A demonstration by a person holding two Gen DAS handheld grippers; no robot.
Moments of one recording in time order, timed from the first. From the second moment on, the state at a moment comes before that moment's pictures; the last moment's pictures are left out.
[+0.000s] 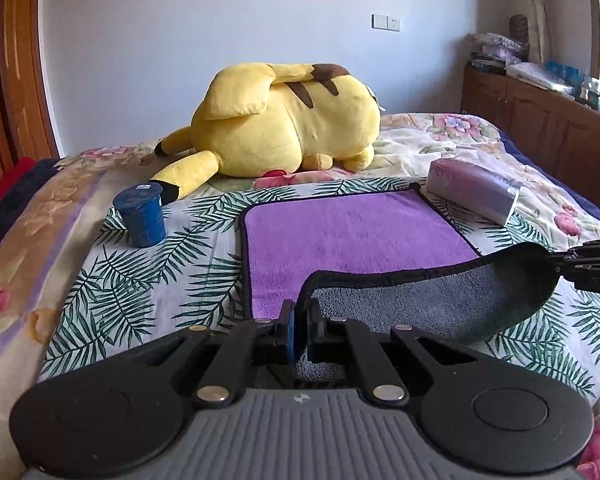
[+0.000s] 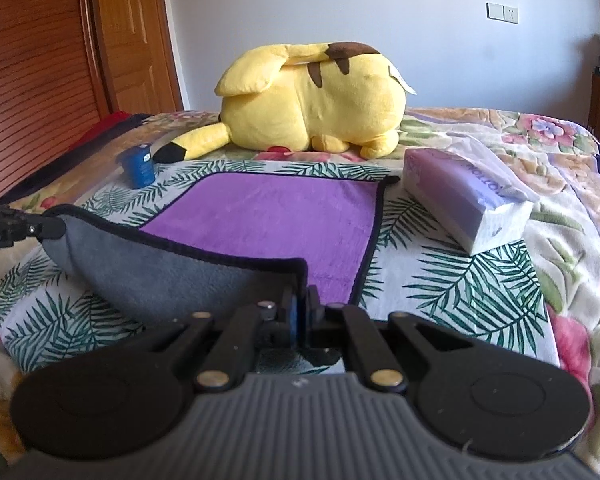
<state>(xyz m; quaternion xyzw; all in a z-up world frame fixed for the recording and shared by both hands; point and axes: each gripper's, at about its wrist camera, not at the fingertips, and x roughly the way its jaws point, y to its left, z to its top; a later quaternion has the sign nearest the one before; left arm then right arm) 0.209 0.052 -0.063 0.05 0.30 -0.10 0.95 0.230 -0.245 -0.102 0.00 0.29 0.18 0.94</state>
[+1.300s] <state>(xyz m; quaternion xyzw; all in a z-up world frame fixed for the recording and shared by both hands) 0.264 0.048 -0.049 0.07 0.27 -0.11 0.95 0.273 -0.242 -0.082 -0.04 0.24 0.18 0.95</state>
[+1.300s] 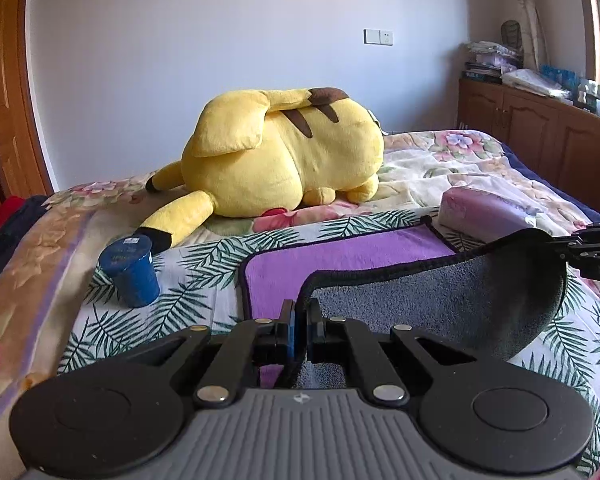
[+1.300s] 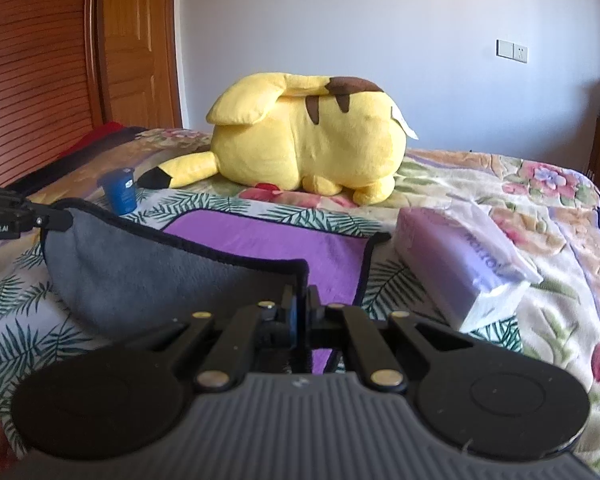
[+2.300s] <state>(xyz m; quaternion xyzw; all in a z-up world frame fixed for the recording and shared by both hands) 0.351 0.044 -0.041 0.09 0.24 -0.08 0.96 0.350 -0.237 -0.075 -0.09 0.21 0.18 0.96</state>
